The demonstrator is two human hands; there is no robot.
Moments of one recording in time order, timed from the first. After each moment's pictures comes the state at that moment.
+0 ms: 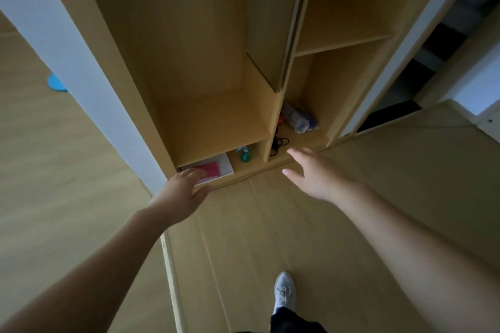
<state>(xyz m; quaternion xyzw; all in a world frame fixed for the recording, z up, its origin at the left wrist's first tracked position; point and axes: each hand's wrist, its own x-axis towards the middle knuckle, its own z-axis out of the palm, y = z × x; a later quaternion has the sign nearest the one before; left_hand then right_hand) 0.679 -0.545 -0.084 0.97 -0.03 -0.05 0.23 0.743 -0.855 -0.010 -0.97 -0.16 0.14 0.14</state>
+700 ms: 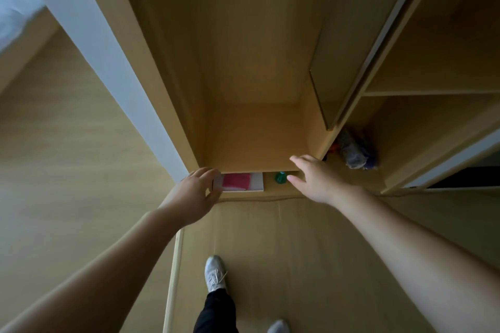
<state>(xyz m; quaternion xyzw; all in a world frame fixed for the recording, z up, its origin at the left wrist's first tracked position) 0.786 -0.564 -0.072 0.97 0.12 0.01 0.19 0.958 -0.811 -0.045 -0.91 -0.33 0.21 0.13</state>
